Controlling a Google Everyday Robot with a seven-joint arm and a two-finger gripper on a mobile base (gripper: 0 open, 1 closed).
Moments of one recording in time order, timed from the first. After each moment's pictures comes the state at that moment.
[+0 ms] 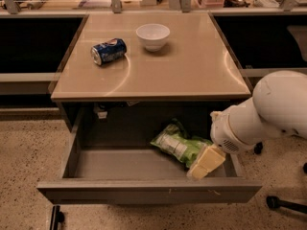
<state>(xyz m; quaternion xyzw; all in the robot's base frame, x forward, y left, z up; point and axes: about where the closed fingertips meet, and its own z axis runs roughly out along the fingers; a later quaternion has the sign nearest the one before) 0.441 -0.137 0.767 -0.51 0.82 0.08 0.23</state>
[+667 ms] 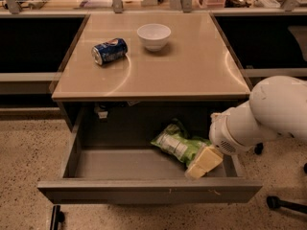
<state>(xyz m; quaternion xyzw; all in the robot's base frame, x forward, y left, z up) 0.445 -0.137 0.757 -0.50 0.83 0.08 0.23</state>
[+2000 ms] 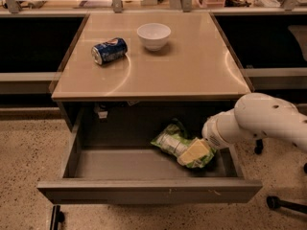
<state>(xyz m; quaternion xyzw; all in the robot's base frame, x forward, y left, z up) 0.517 -0.143 0.678 -0.42 0.86 0.11 0.26</state>
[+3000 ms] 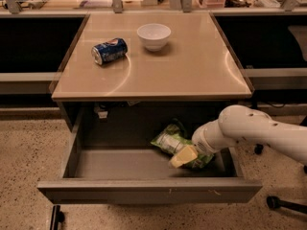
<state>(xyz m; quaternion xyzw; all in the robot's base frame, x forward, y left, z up) 0.532 -0.123 0.612 -0.39 0.88 0.14 0.24</state>
